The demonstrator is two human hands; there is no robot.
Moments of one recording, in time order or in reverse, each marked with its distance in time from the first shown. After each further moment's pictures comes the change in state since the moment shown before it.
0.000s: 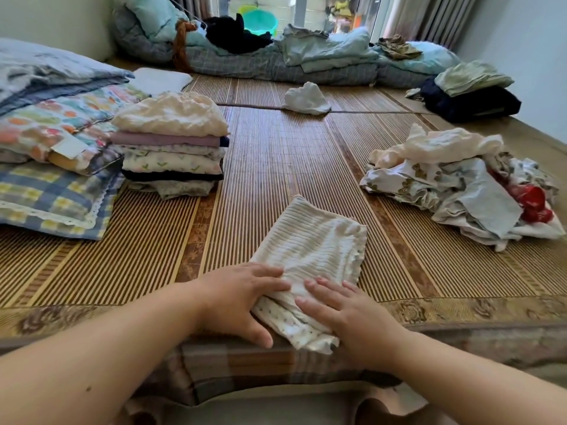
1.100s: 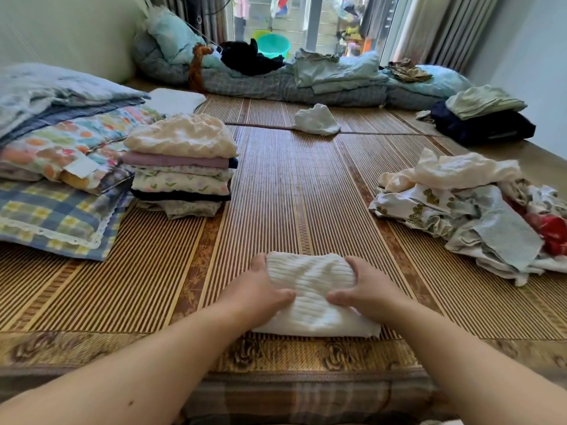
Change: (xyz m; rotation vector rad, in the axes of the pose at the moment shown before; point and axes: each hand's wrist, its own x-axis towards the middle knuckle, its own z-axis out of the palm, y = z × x) left_hand 0.042 0.010 -0.006 -0.750 0.303 -0.606; right_hand 0.052 0.043 -0.053 0.937 0.044 0.727
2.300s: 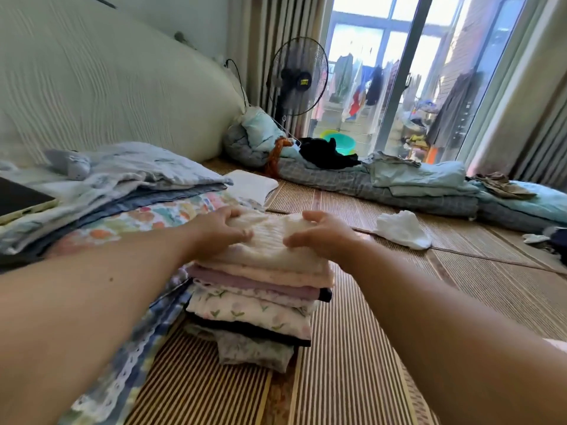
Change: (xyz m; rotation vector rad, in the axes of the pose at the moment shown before) left_hand 0.200 -0.061 -0.312 0.004 0.461 0.089; right_hand 0.238 -0.322 0.022 0.082 0.015 -0.505
